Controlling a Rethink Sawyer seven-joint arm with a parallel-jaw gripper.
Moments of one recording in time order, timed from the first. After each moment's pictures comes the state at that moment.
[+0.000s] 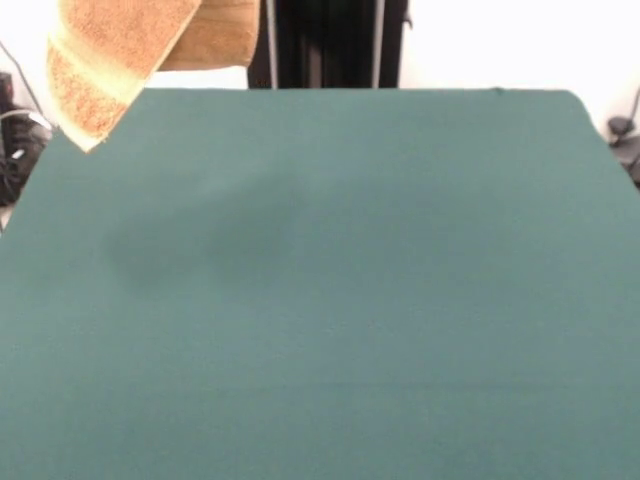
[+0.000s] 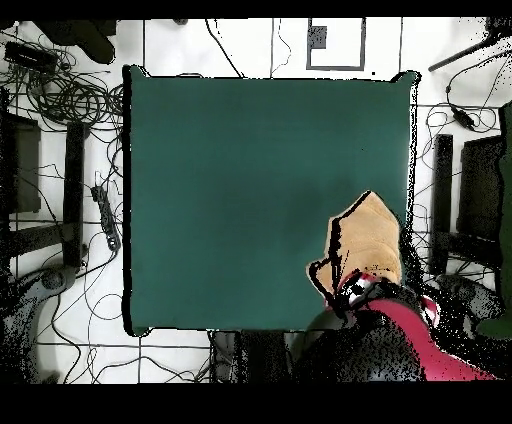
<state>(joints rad) -0.31 -1.40 -0.10 1.75 -0.38 1.01 1.82</state>
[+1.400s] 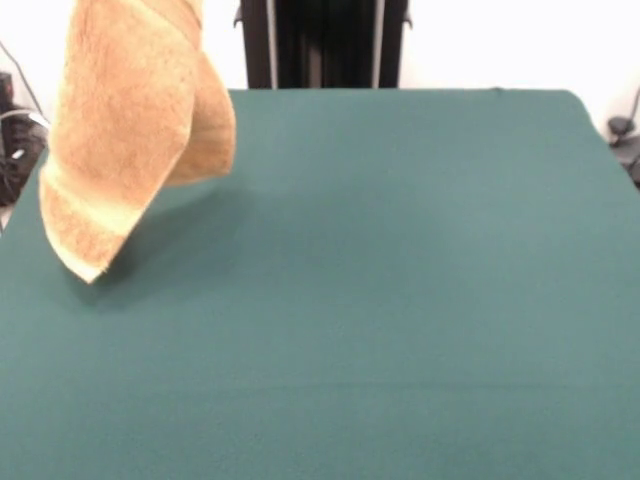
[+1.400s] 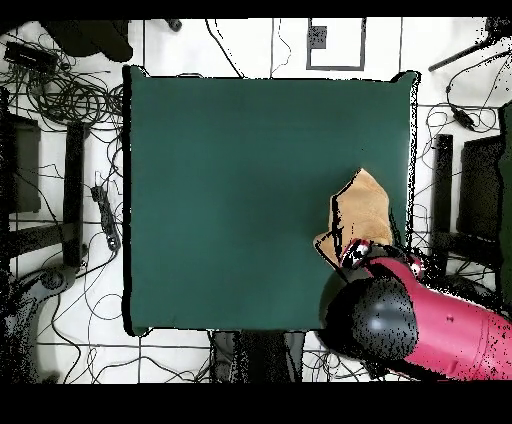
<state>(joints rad) -0.42 -1.18 -0.04 1.81 -0.39 0.69 1.81</state>
